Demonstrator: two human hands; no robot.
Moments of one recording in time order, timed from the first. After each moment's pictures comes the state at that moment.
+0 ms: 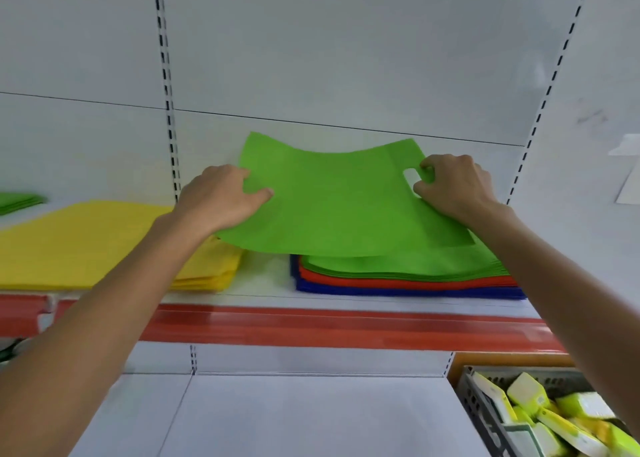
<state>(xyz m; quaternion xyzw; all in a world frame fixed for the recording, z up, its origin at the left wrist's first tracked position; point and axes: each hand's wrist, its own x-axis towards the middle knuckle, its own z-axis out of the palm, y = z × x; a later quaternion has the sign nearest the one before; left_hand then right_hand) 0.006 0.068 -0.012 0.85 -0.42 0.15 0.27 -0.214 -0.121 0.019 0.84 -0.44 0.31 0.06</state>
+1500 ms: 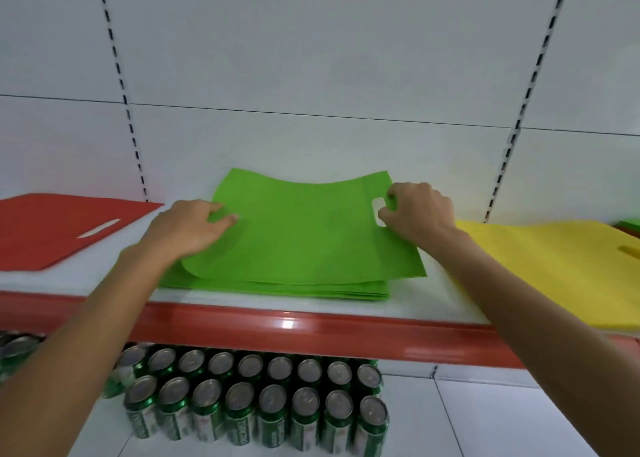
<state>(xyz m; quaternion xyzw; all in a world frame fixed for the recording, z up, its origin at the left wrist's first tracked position) 0.507 0.470 -0.047 0.91 -0.35 0.06 0.21 0.300 0.255 -0.023 0.89 -0.39 0.25 0.02</state>
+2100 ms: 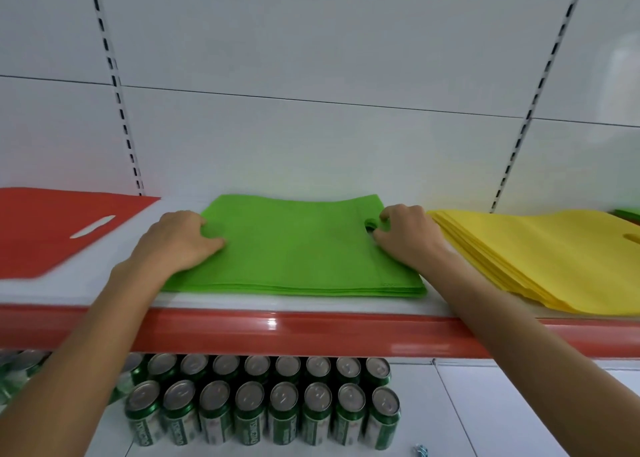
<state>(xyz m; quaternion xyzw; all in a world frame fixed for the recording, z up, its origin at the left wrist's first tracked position) 0.545 0.490 -0.069 0.92 -0.33 0.03 0.19 0.337 0.290 -0.063 0.88 -0.43 0.21 -0.04</state>
